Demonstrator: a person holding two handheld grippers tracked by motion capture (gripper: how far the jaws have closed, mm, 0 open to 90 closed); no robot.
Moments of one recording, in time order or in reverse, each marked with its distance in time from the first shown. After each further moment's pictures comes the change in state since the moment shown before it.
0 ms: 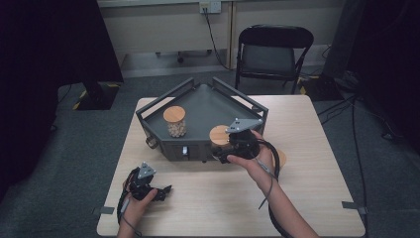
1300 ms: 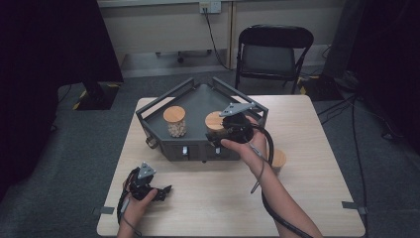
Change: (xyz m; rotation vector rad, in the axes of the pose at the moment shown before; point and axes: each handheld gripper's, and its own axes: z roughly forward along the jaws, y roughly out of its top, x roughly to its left) left arm 0.000 0.000 0.000 -0.002 0.000 -0.002; right arm -0.008 0.038 0.012 0.015 -0.045 0.015
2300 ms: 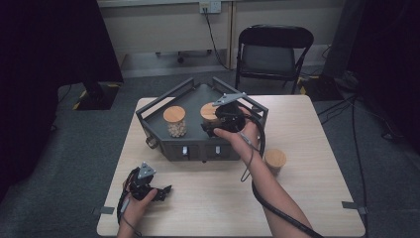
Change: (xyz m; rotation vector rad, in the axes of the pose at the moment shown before) left arm 0.000 0.000 0.000 0.000 0.000 -0.001; right arm -0.005 0.022 0.026 0.009 -0.042 0.013
